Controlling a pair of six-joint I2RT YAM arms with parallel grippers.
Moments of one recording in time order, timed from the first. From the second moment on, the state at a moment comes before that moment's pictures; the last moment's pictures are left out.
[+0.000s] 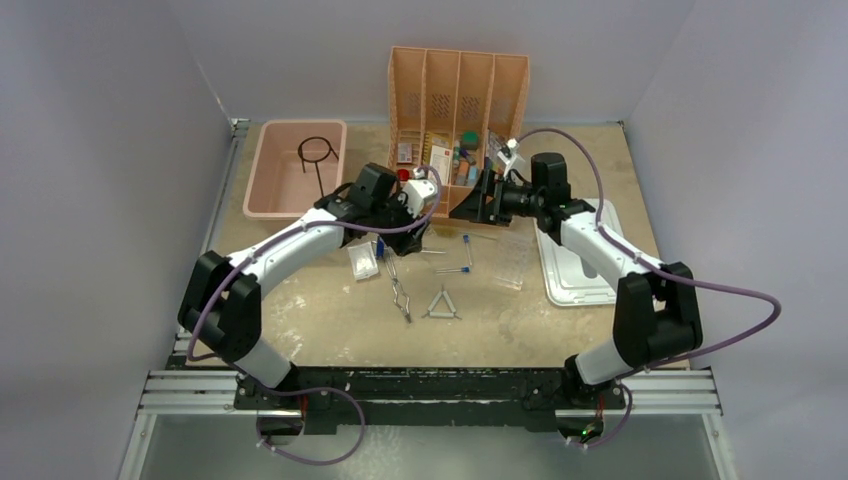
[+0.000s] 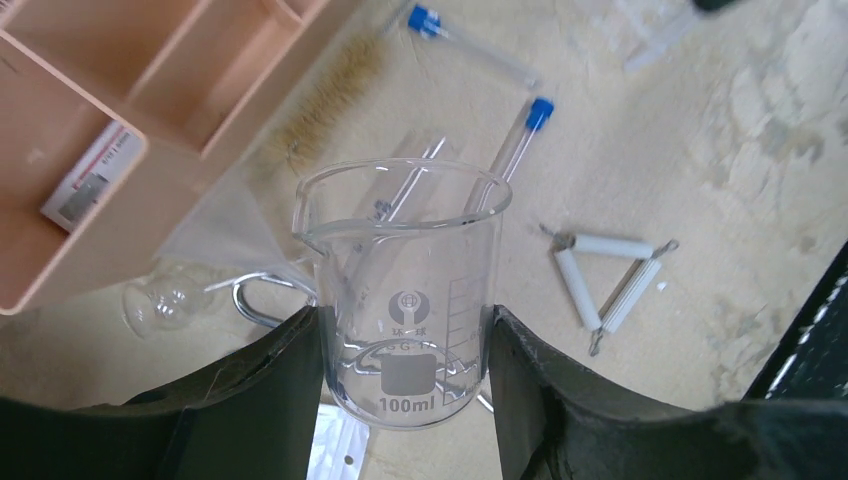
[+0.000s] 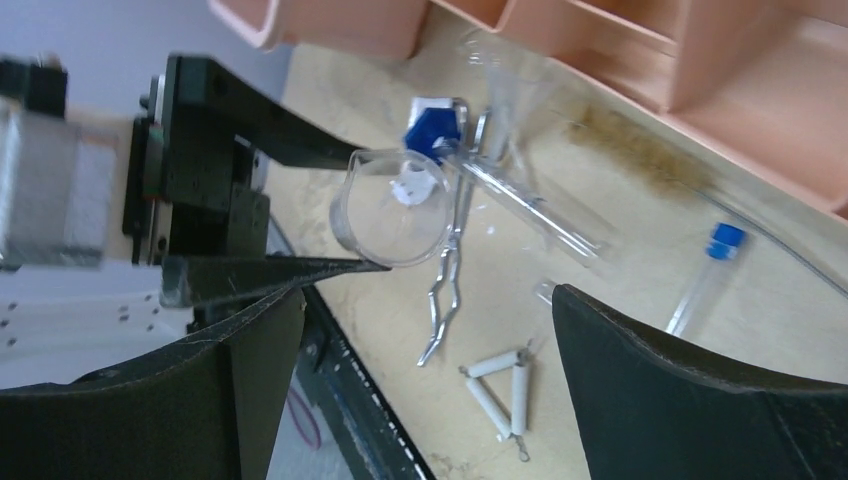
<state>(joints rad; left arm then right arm) -0.61 1.59 1.18 -0.45 0.32 0.24 0.26 1.50 1.01 -0.10 -0.72 0.55</state>
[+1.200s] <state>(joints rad) -0.54 1.61 1.36 -0.39 0.49 0.19 0.31 1.75 1.23 0.08 -1.02 0.77</state>
